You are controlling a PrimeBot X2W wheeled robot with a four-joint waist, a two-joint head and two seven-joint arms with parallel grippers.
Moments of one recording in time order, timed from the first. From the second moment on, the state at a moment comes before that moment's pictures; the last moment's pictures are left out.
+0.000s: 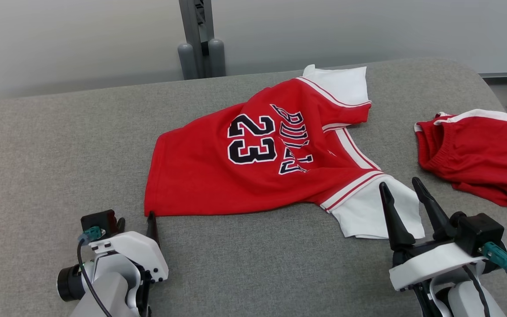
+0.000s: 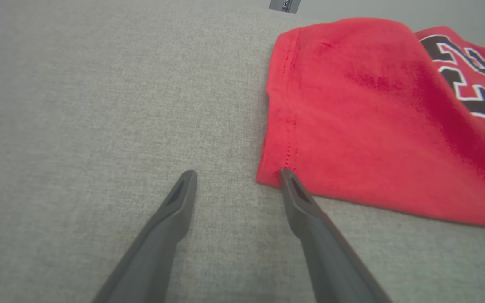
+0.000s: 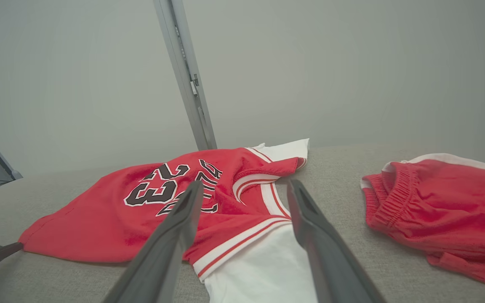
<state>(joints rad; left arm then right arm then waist) -0.47 0.05 -0.23 0.98 -0.49 0.11 -0.18 -0.17 -0.06 0.14 0.25 0.27 0.13 -0.22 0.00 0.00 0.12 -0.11</state>
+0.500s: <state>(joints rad) -0.57 0.05 -0.33 1.13 -0.54 0.04 -0.20 -0.19 -0.07 0.15 0.28 0.27 0.13 -0.23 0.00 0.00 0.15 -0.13</state>
